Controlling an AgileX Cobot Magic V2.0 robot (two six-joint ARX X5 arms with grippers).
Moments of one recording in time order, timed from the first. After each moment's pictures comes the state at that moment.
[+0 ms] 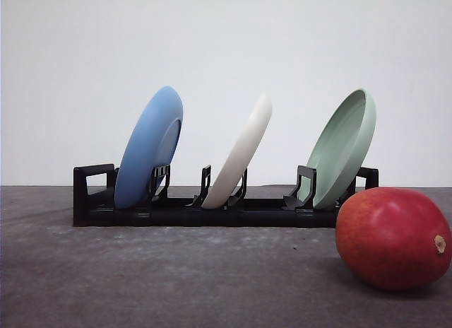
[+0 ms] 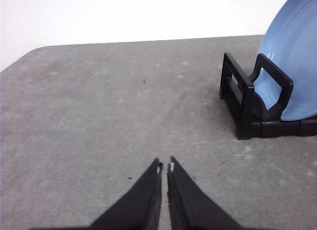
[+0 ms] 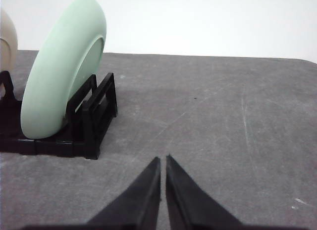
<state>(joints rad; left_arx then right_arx) 0.02 0.00 0.02 -0.18 0.02 0.07 0.03 0.00 0.01 -0.12 -0.03 0.03</state>
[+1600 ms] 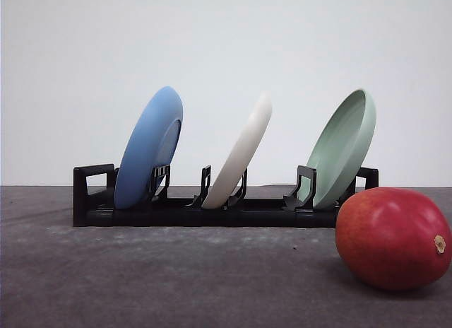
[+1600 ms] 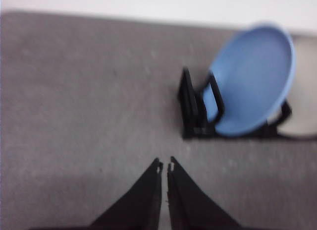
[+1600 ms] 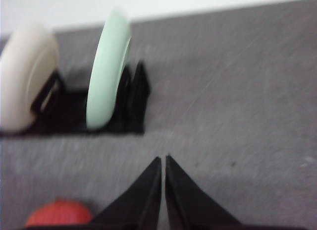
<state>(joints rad) 0.02 0.43 0.73 -0.74 0.15 -0.02 0.03 0.32 0.57 -0.67 -0.16 0.15</state>
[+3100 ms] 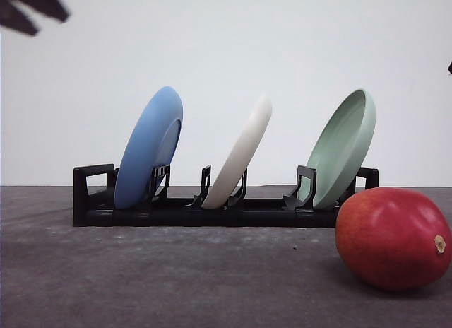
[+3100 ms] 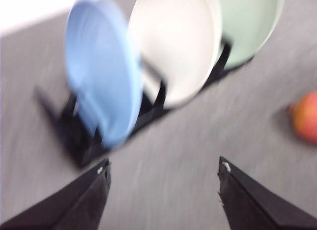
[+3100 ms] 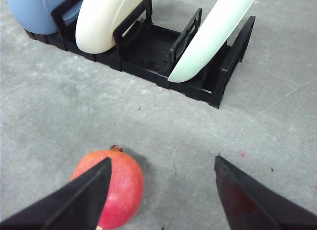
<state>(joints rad) -0.46 0.73 0.73 -0.44 0.19 0.18 0.24 0.52 0.57 -0.61 -0.26 -0.03</state>
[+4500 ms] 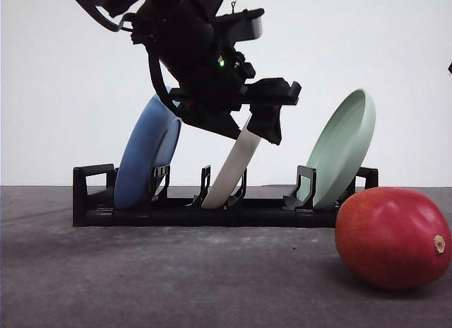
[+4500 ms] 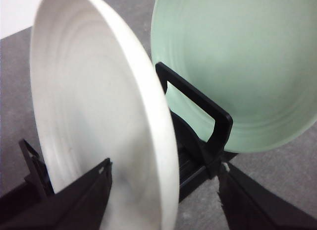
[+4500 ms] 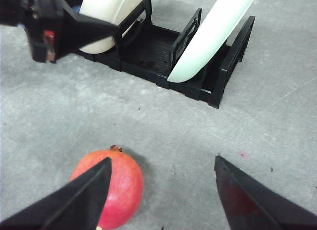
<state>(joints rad) -0.81 1.75 1.08 0.19 -0.21 0.04 0.24 0.52 0.57 -0.61 -0.26 -0.03</state>
